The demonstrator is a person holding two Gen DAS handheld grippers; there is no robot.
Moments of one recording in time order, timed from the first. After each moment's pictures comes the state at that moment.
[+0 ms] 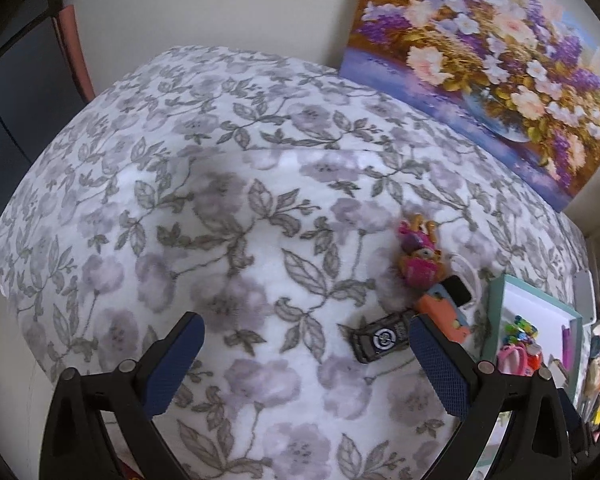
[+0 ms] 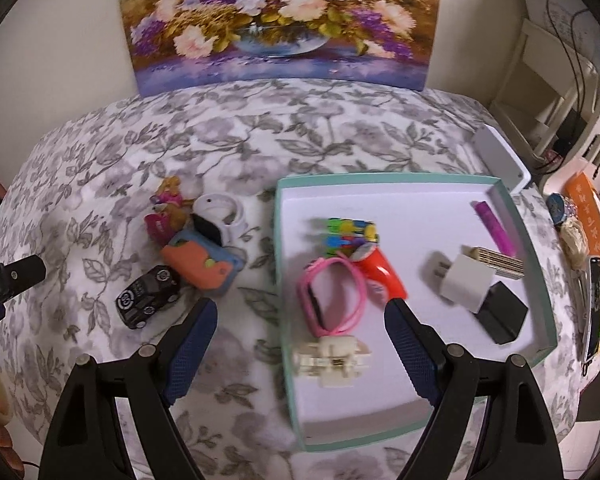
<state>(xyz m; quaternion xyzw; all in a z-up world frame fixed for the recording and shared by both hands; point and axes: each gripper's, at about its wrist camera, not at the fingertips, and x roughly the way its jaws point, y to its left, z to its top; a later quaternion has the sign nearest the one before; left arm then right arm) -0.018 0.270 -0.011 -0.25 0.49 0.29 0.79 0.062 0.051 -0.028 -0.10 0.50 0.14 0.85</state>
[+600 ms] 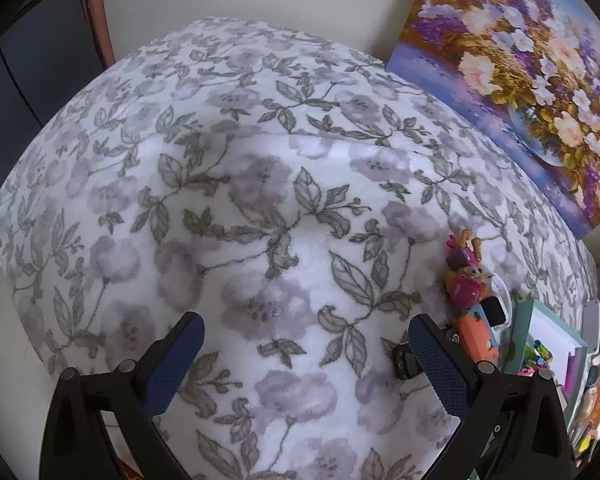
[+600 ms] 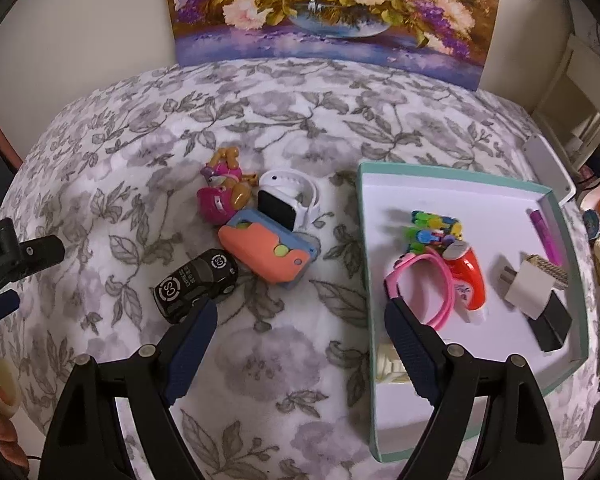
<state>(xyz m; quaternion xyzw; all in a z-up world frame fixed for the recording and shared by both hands) -0.030 0.309 -0.035 -0.29 0.49 0.31 0.76 0.054 0.099 -0.055 -0.11 0.52 0.19 0.82</state>
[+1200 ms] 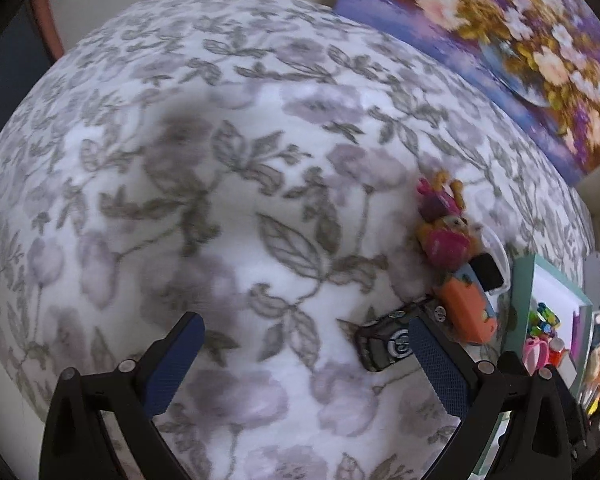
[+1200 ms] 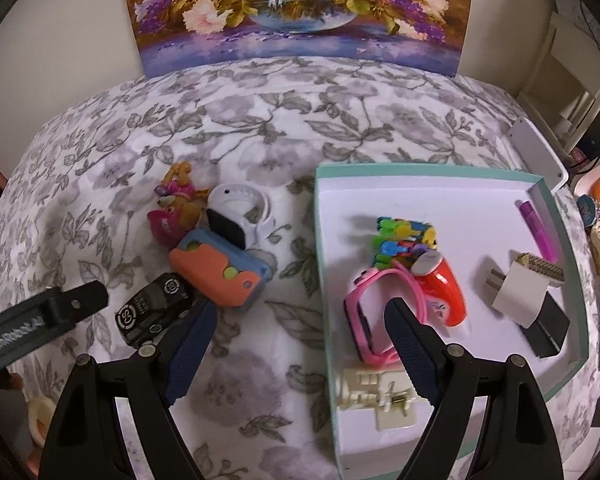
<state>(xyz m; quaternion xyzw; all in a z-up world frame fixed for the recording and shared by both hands) 0.019 0.274 -0.076 -0.27 0.55 0.24 0.75 0.082 0.077 -0.060 -0.10 0.52 0.15 0.83</state>
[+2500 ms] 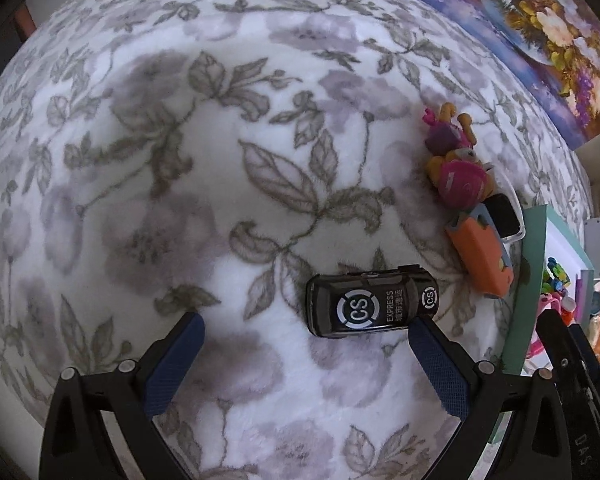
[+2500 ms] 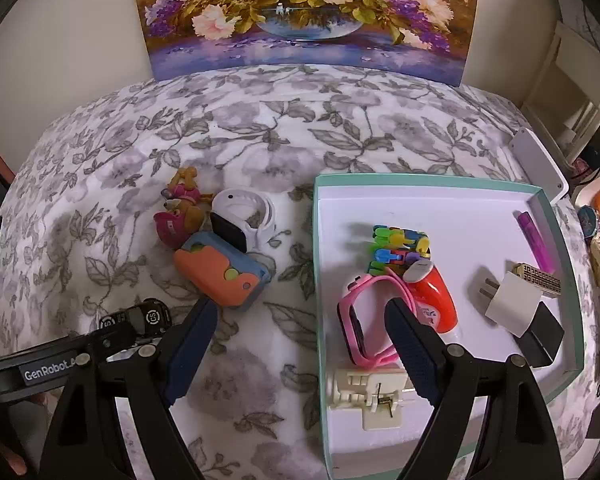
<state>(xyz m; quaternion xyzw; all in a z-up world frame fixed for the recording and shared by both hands) 0.010 0.271 -0.105 -0.29 0.60 0.20 0.72 0.081 0.073 -0.053 -0.10 0.52 0.17 0.83</state>
